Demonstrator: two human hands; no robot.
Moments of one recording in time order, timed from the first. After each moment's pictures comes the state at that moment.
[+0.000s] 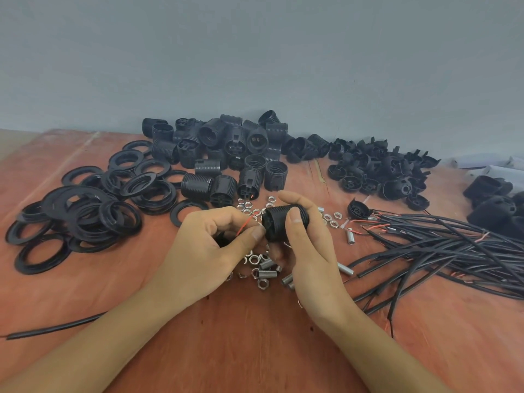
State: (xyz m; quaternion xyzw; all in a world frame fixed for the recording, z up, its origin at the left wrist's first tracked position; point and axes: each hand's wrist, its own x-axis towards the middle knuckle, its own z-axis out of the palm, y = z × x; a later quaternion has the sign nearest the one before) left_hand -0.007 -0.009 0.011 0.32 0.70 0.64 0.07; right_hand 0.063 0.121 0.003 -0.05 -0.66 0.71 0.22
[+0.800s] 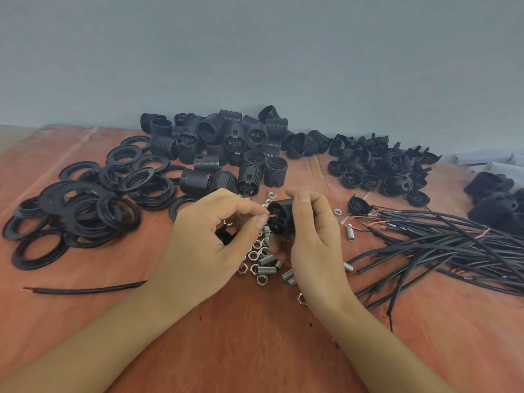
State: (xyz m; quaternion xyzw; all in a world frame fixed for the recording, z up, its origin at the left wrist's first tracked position) left_hand 0.001 -0.008 0.022 0.38 0.75 0.53 -0.11; right_hand 0.058 0.120 0.013 -0.10 -0.62 0.73 0.25
